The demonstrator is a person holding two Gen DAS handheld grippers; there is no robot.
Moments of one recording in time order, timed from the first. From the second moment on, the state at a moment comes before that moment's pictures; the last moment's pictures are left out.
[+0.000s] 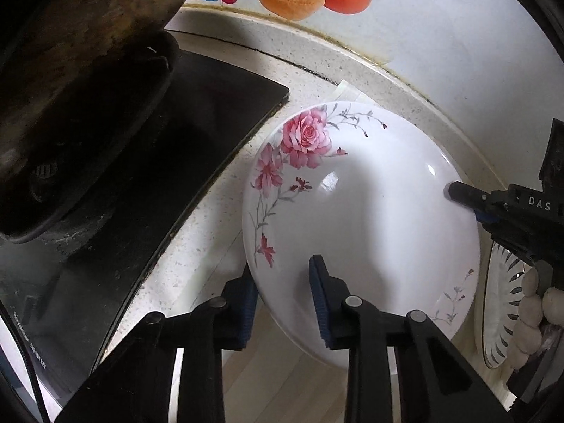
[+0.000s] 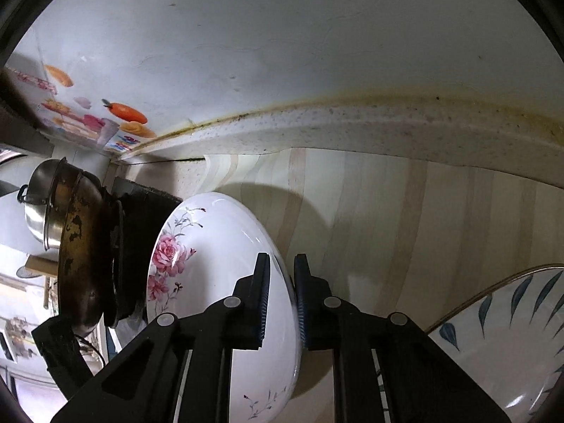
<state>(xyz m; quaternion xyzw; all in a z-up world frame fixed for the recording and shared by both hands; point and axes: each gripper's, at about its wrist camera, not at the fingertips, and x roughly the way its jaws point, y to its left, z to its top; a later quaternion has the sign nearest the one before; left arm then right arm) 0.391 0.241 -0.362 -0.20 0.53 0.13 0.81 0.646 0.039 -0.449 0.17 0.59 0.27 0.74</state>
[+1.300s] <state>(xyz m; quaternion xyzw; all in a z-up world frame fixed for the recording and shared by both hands) 0.321 0.077 -0.238 -0.09 0.51 -0.04 0.86 0.420 -0.200 -0.330 0.24 0.52 0.19 0.80</state>
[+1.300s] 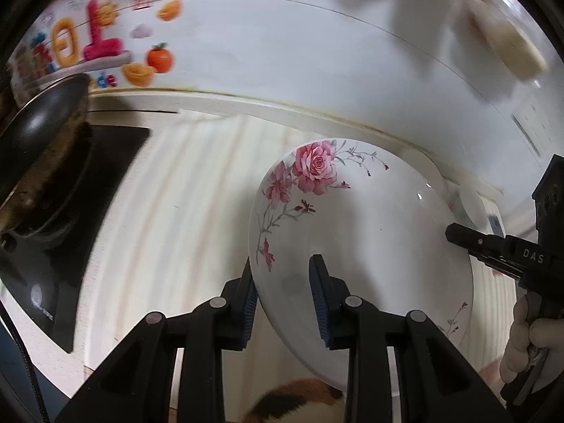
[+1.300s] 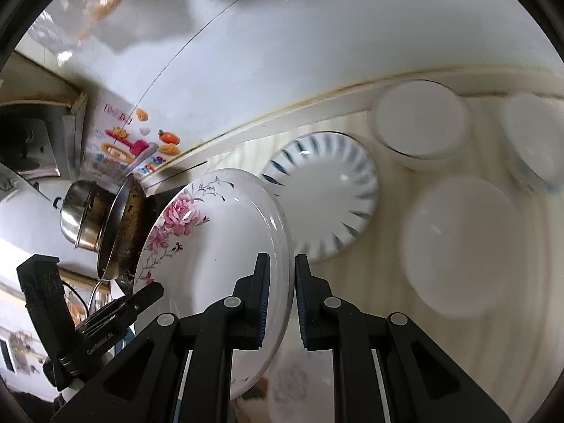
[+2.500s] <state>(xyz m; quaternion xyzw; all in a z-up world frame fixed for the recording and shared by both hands) 0.248 -0.033 -0.349 0.04 0.60 -0.11 0.79 0.262 -0.308 -0.427 0.29 0.57 0.08 0.76</state>
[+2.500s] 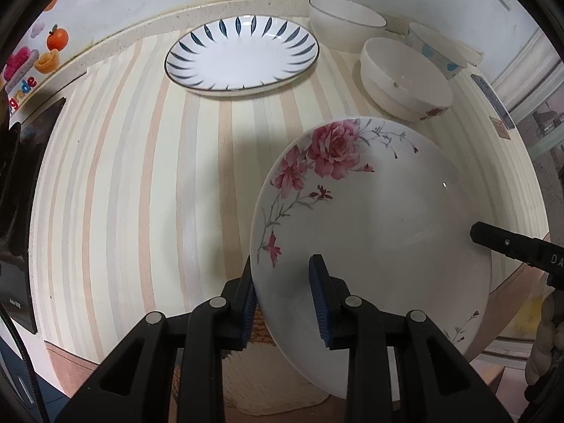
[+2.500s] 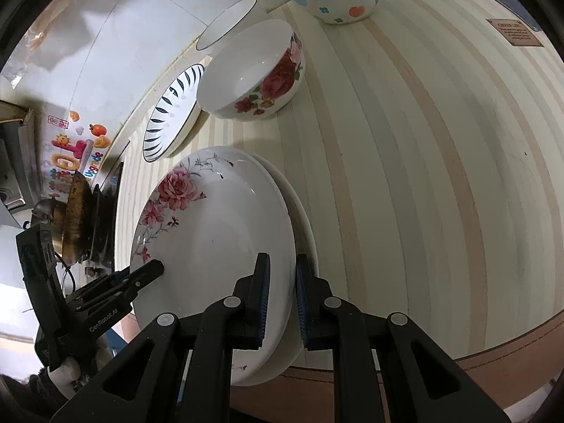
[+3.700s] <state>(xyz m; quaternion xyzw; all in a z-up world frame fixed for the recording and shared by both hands) 0.245 -0.035 -0.356 0.06 0.61 -0.13 0.78 0.266 -0.298 -0.404 0.26 0.61 0.05 0.75</state>
